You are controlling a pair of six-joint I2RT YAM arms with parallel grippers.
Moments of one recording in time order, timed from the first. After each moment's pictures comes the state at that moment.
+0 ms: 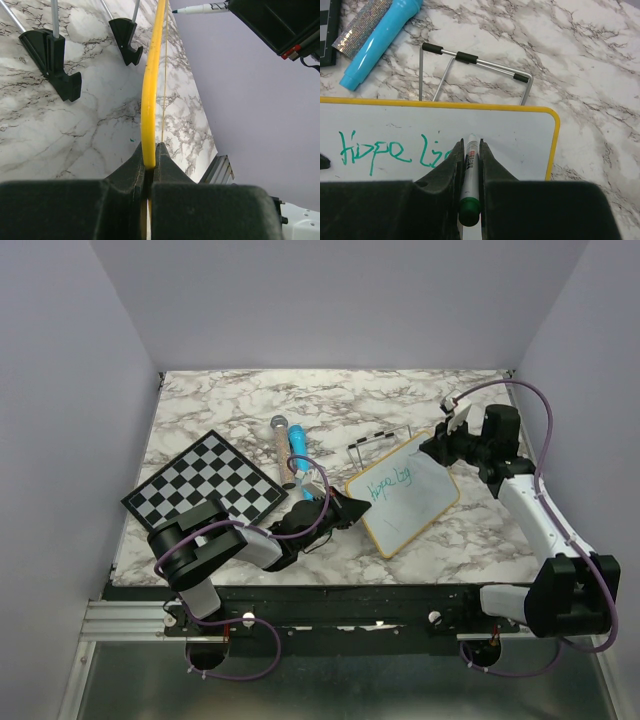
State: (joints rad) left arm -0.98 1.67 0.48 1.10 -0.16 -1.02; right arm 0.04 1.25 0.92 -0.18 -0.62 -0.32
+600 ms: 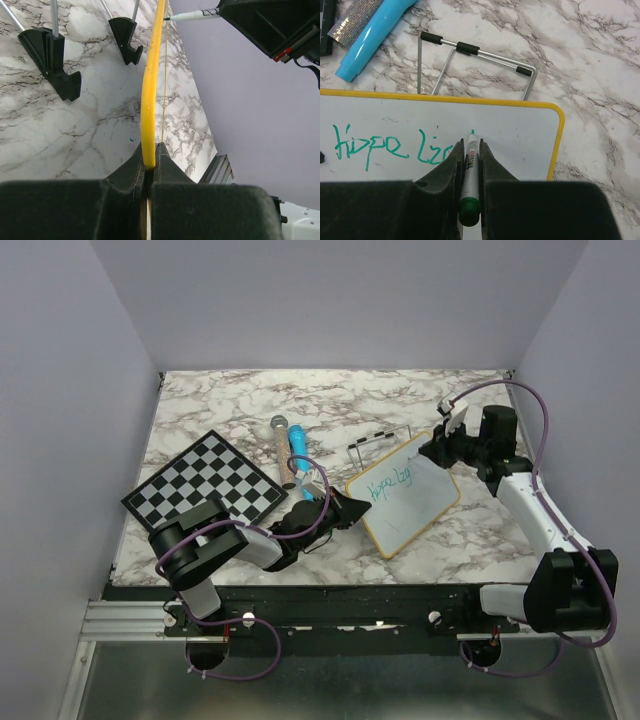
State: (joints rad) left arm -0.98 1.68 0.48 1.11 -0.16 -1.03; right arm 0.04 1.28 0.92 -0.19 -0.62 -0.34
